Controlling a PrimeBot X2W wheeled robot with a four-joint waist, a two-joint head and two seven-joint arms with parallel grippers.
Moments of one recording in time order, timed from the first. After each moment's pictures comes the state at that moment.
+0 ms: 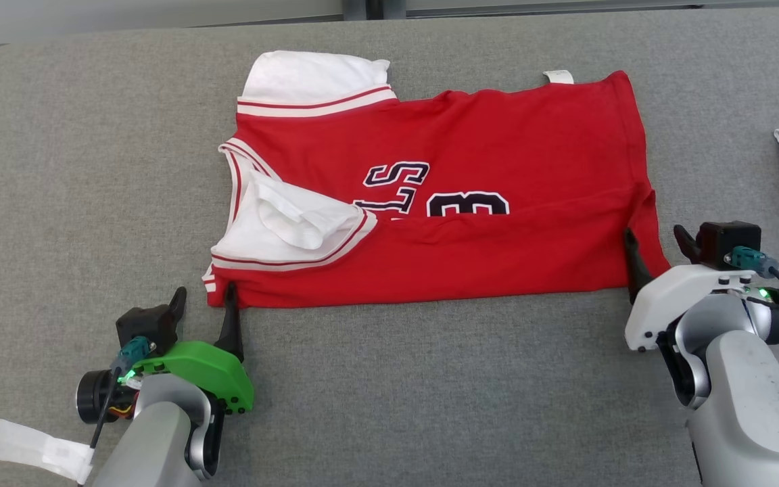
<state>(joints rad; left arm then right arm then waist) -0.41 0.16 -0.36 0.75 -0.51 0.06 -0.26 -0.37 -0.09 -0.10 0.45 0.06 0.13 0.09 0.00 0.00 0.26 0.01</state>
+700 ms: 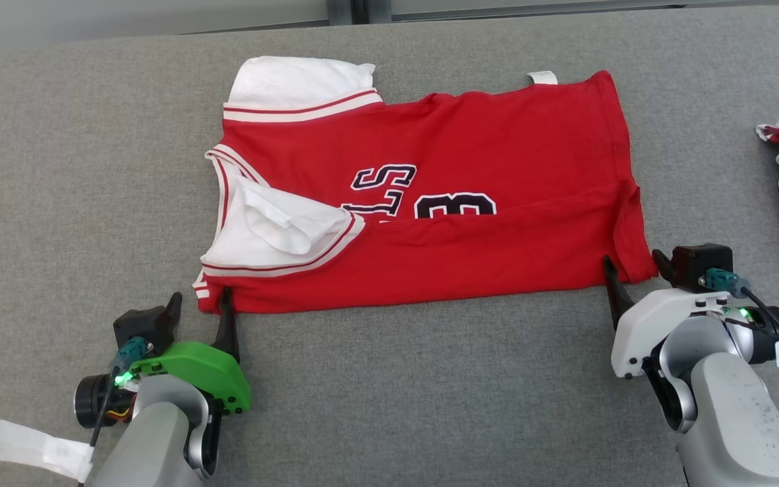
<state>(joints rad) -0.43 0.14 -0.33 0.82 -0.50 0.03 -0.27 -0.31 -0.08 -0.05 0.40 0.04 0.13 0.12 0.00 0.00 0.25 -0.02</state>
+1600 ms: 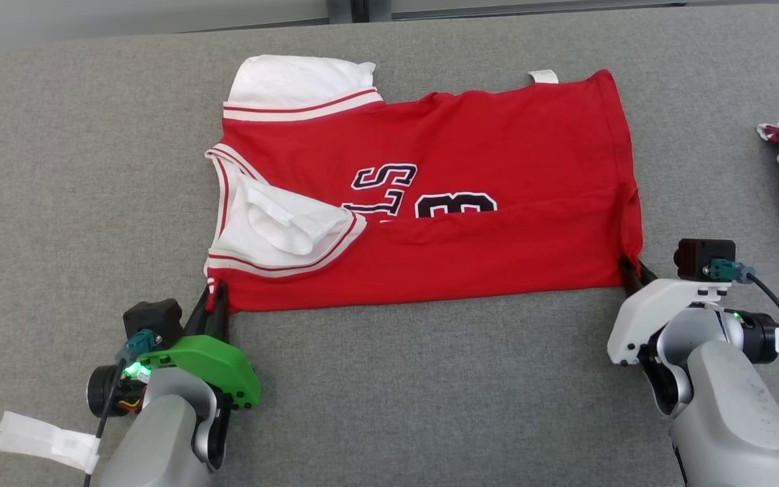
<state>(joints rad) -0.46 0.11 -0.32 0.84 -0.48 -0.01 -0.27 -0.41 -0.06 -0.09 0.61 0.13 0.13 0.11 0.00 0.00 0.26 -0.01</state>
